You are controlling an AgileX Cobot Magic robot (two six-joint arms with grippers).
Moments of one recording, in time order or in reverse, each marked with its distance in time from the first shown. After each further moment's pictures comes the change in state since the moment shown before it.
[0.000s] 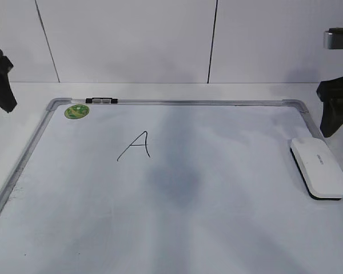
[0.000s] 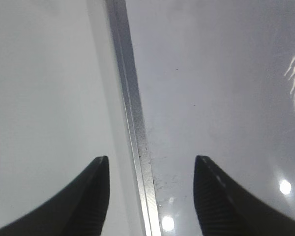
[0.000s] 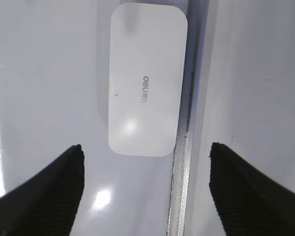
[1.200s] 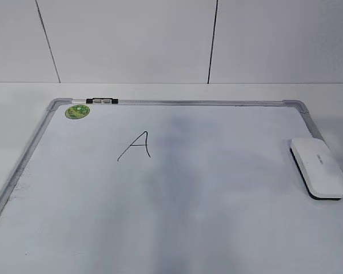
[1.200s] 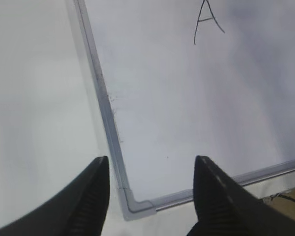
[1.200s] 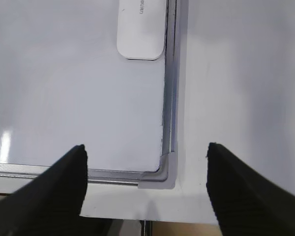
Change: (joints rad) left arm -0.131 -0.918 0.450 0.035 0.040 -0.095; right arm 0.000 -0.860 0.456 0.014 0.029 0.000
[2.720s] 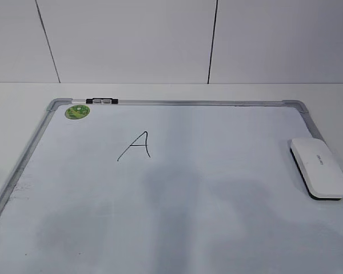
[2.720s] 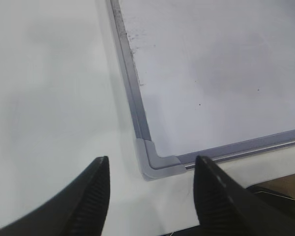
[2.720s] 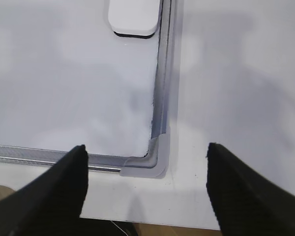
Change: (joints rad) left arm 0.000 -0.561 0.592 0.093 -0.149 0.000; right arm 0.000 -0.500 0.398 -0.027 -0.107 -0.053
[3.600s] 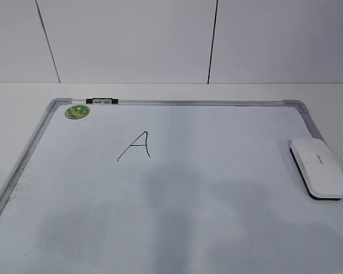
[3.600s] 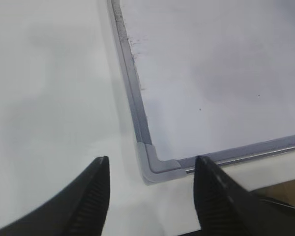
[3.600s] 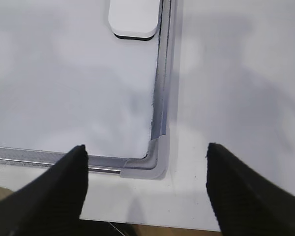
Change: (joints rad) left arm 0.007 -0.015 0.000 -0.002 0.000 0.000; right arm -0.003 -0.011 0.000 0.000 -0.002 0.000
